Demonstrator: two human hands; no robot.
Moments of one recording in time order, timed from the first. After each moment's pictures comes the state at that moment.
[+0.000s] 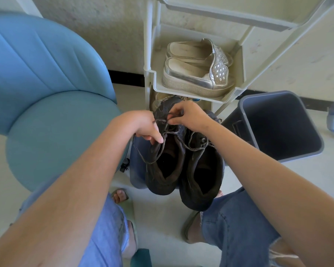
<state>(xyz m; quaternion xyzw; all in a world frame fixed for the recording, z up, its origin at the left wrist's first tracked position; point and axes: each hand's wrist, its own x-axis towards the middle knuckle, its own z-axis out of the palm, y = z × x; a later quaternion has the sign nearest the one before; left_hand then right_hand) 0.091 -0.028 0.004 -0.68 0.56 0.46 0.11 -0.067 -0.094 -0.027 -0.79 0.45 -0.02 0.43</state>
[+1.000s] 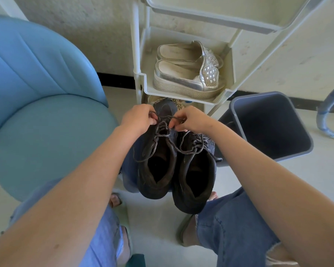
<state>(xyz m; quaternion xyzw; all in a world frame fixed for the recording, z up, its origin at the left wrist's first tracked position) 0.076 -0.041 -0.028 -0.76 0.55 0.34 -0.12 -0.094 -0.103 -0.018 -0.76 0.45 0.06 0.46</state>
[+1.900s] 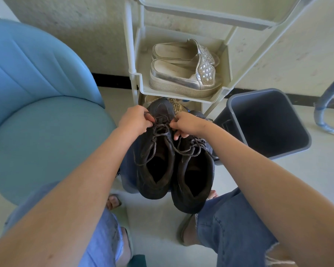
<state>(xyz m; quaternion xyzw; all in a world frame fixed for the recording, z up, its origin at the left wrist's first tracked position) 0.073 -0.039 -0.029 -0.77 0.50 0.37 -0.14 -0.084 -0.095 -0.024 -0.69 0.52 0.12 0.49</state>
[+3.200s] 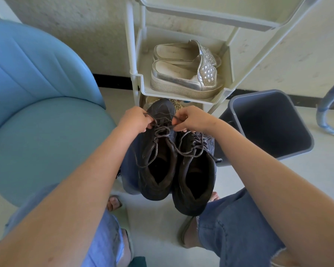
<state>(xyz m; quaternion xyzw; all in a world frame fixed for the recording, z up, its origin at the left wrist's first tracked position) 0.074 -0.046 -0.026 -0.78 0.45 0.41 -0.13 -0.101 -0.107 -0.017 -0.72 0.48 0.04 0.51</state>
